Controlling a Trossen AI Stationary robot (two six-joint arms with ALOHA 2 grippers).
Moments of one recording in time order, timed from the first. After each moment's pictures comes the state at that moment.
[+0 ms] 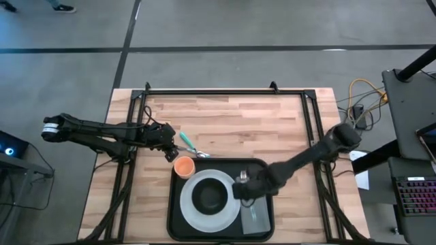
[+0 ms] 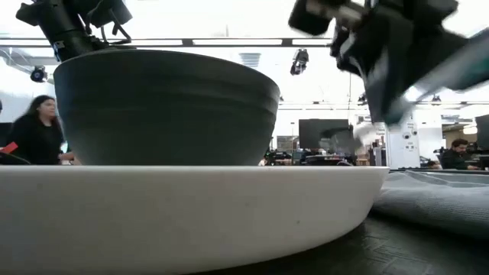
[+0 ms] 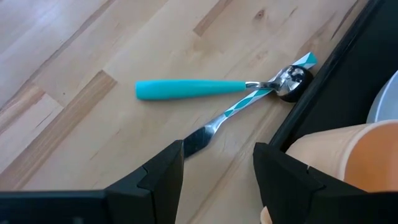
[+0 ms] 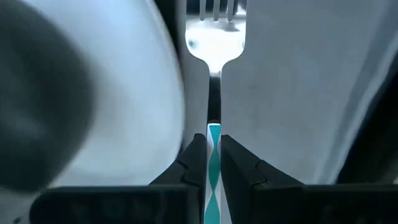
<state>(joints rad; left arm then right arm) -0.01 0.97 0.65 -0.71 -0.26 -0.63 0.46 1.79 1.25 -0.67 -0.02 1.93</state>
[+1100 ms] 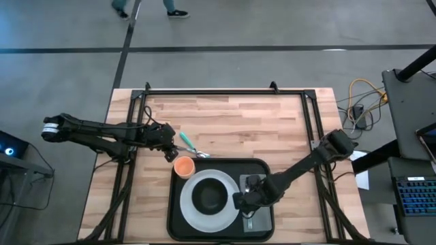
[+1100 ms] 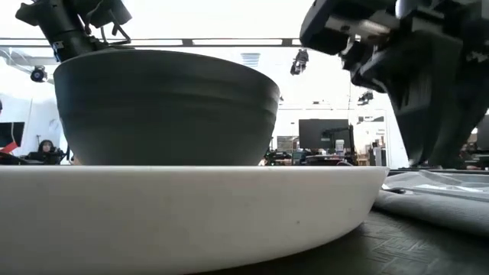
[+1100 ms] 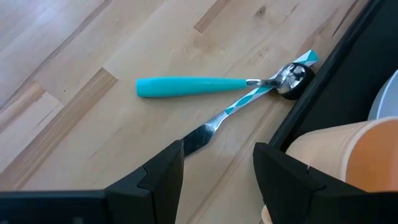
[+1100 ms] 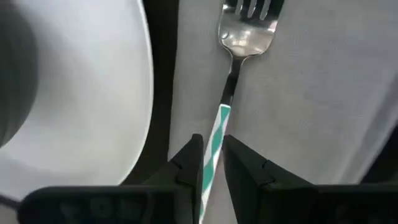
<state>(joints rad) -0.01 0.97 0.65 -0.71 -0.26 -0.63 0.53 1.90 1.30 -0.69 0.00 1.96</state>
